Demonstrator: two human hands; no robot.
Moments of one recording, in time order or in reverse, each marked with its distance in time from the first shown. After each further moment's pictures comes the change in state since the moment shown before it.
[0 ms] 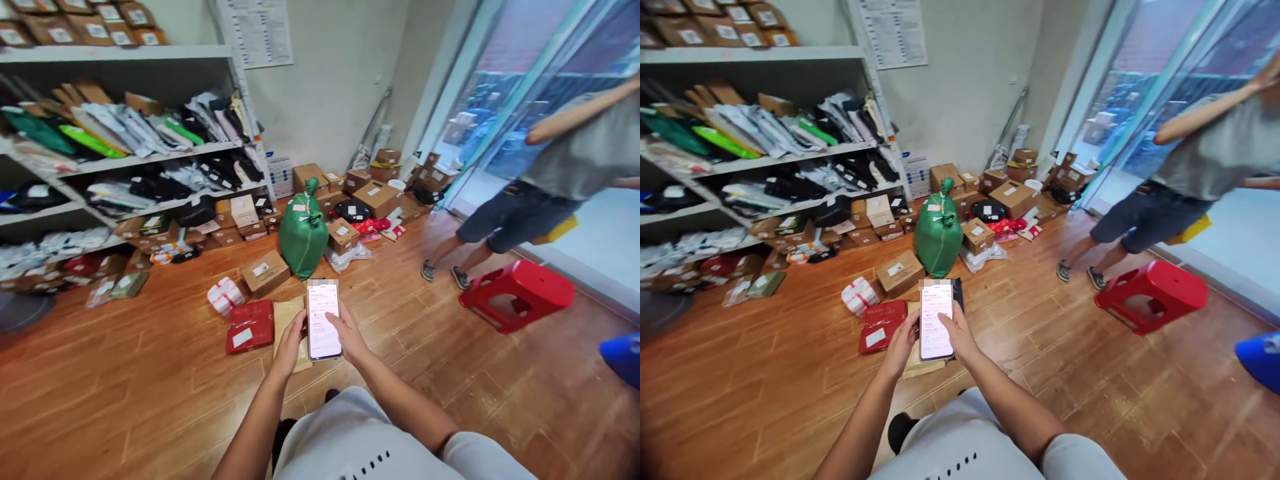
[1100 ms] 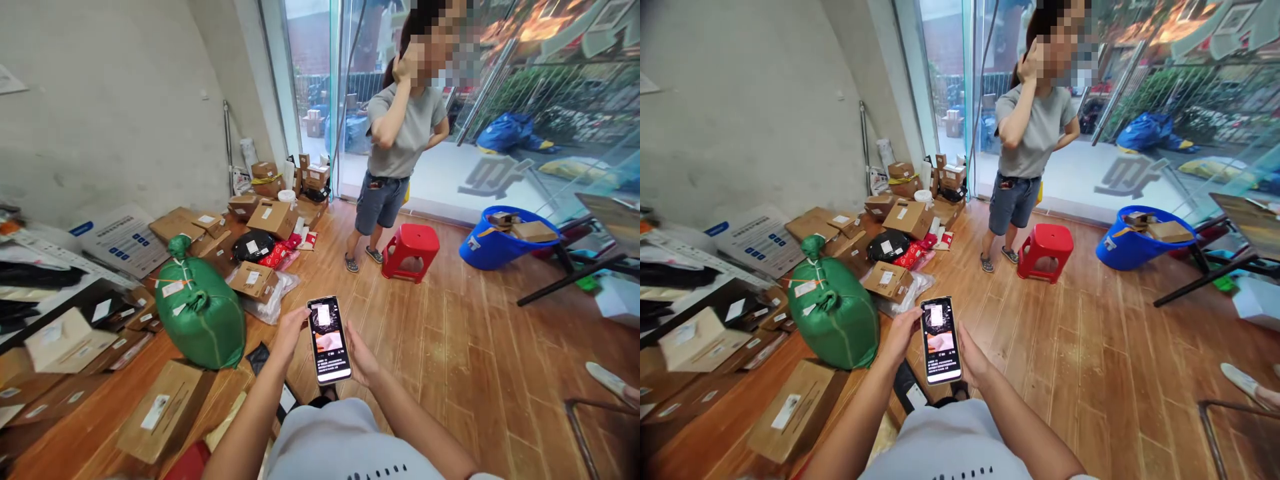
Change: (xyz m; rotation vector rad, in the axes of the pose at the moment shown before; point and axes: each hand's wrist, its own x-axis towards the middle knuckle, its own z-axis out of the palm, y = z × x) left_hand 0.403 -0.042 0.455 0.258 -0.629 -0.217; right_hand 0.165 -0.303 -0.347 0.428 0.111 -0.023
